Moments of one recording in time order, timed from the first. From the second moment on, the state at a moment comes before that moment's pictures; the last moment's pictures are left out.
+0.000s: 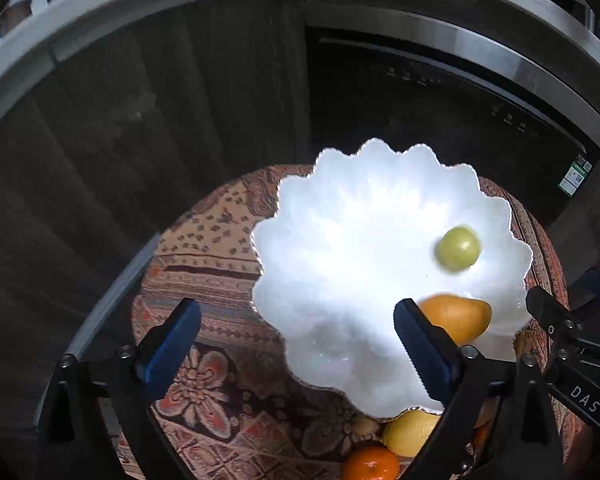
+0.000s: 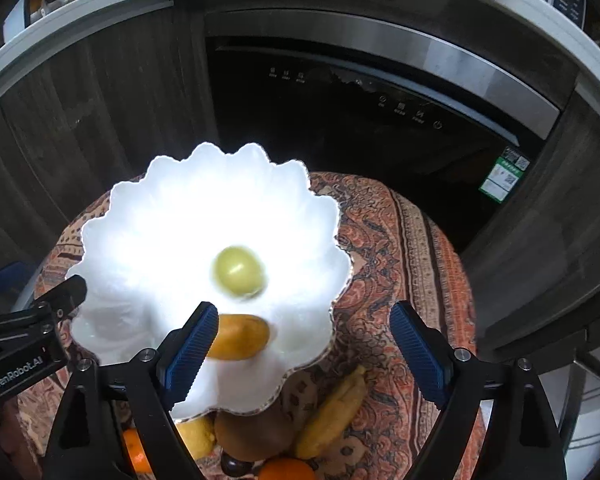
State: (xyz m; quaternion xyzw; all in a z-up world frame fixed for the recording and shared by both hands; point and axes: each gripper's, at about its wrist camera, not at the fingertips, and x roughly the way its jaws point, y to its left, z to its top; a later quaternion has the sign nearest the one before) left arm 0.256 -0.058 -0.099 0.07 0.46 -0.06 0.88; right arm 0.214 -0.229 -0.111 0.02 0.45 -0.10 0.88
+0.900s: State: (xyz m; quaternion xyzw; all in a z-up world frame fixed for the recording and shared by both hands) left arm 0.185 -0.055 -0.078 0.07 0.45 -0.08 0.89; right arm 0.142 -0.231 -0.080 0.03 0.43 -0.12 0.89
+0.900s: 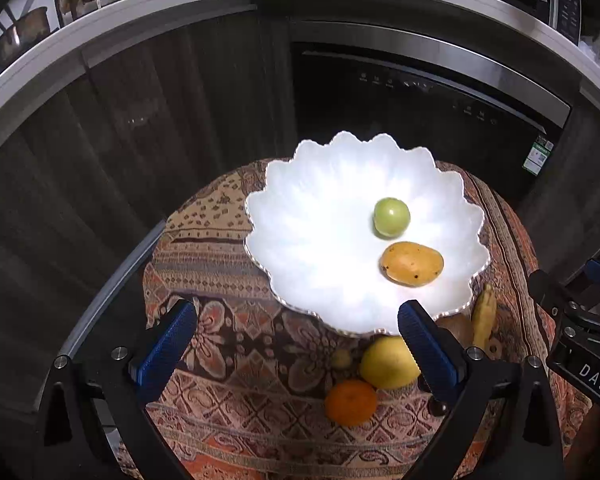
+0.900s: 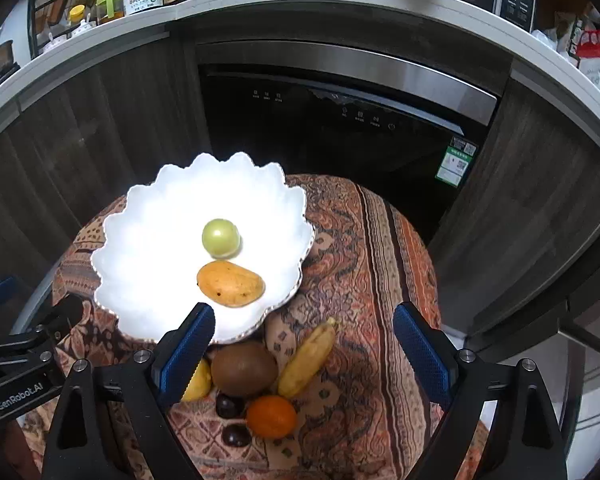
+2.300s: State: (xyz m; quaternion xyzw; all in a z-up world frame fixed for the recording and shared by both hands) left arm 0.141 -0.073 -0.178 0.08 0.52 -0.13 0.84; right arm 0.087 -0.236 -0.154 0.06 0.48 -0.14 0.86
